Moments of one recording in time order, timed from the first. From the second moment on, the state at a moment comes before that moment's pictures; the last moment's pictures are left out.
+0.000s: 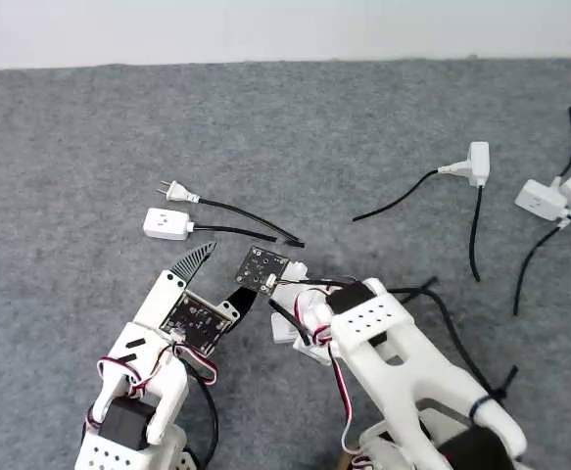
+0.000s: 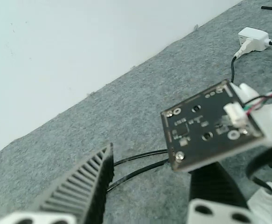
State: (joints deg) left arm 15.5 -103.0 95.4 36.0 -14.3; right arm -30.7 -21.0 56.3 53.0 36.1
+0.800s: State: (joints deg) left arm 15.0 -102.8 96.5 36.3 -14.4; right arm -29.3 -8.0 46.4 54.9 47.1
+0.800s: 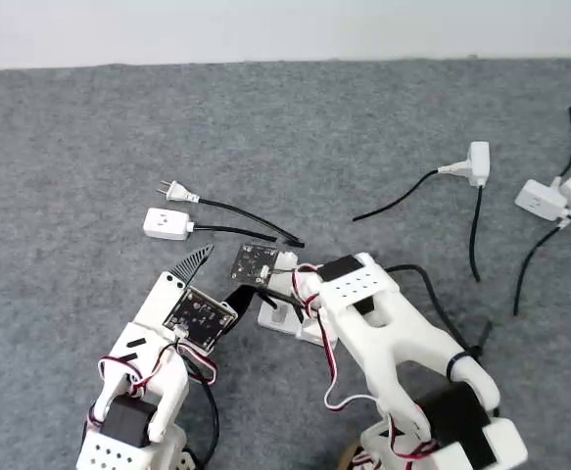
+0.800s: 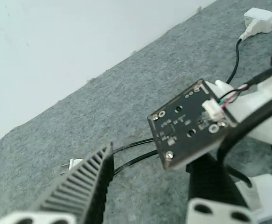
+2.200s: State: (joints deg) left arm 15.4 -103.0 96.2 36.1 -14.4; right arm 21.2 -6.7 24.5 59.8 56.6
